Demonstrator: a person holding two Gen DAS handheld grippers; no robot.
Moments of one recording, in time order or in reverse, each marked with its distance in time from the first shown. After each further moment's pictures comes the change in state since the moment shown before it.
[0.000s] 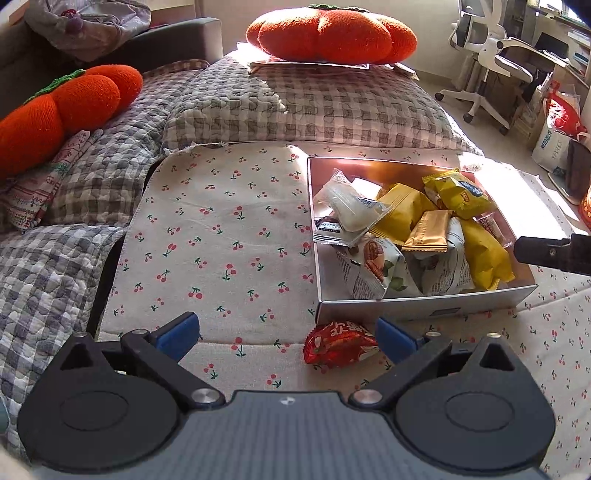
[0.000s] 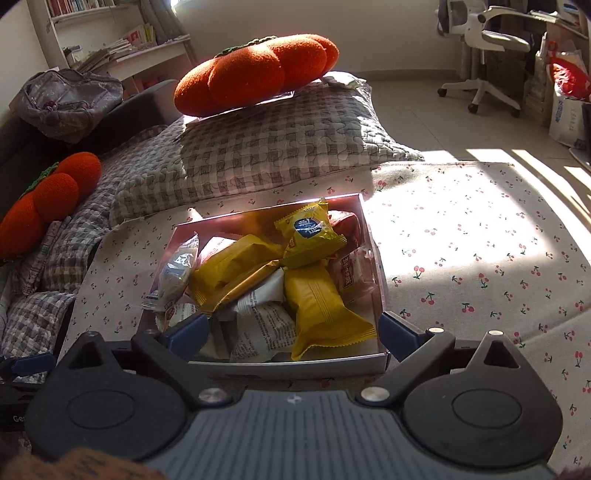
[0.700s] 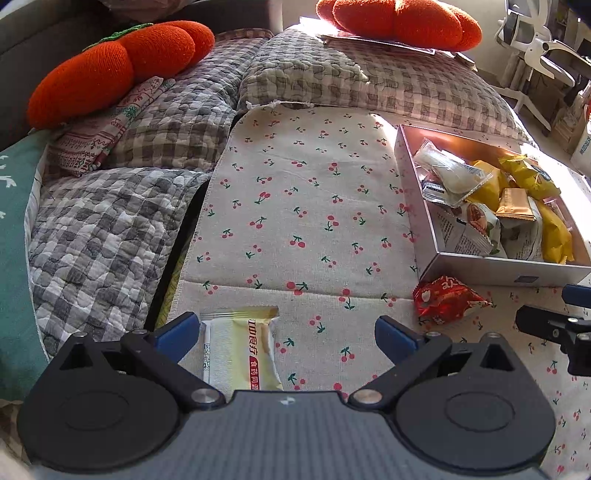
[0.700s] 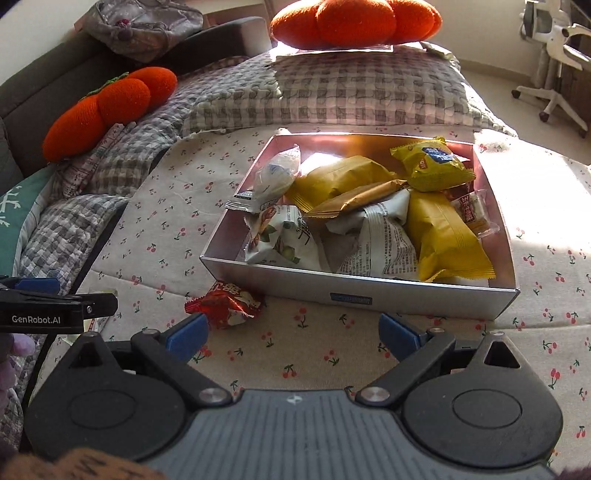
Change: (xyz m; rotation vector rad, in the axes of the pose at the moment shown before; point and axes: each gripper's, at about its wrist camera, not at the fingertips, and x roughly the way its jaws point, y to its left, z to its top) left arm 0.004 0.068 -0.033 -0.084 0.065 0.096; right arm 0.026 0.069 -0.052 -0.206 0.118 0.115
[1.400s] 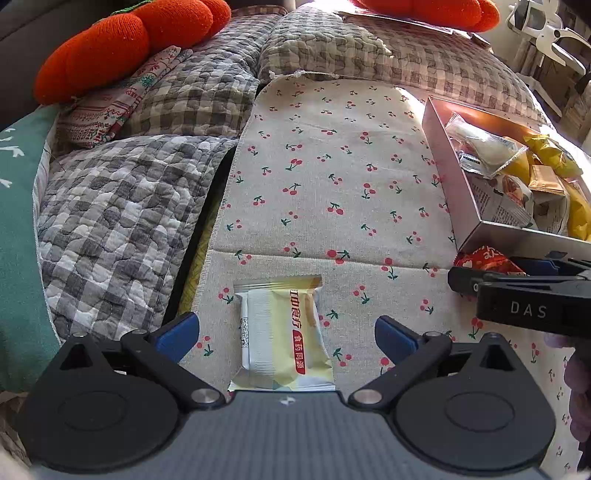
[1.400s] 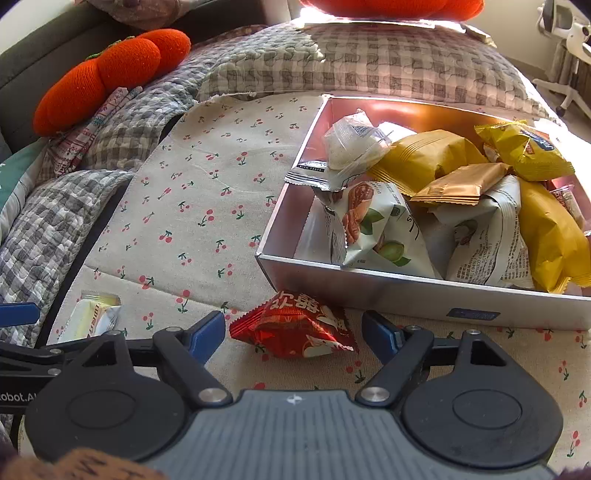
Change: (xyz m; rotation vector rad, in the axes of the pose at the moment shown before) left arm 0.015 0.024 -0.011 0.008 0.062 0.021; right arm 0.065 0.050 0.008 -0.012 0.058 -0.011
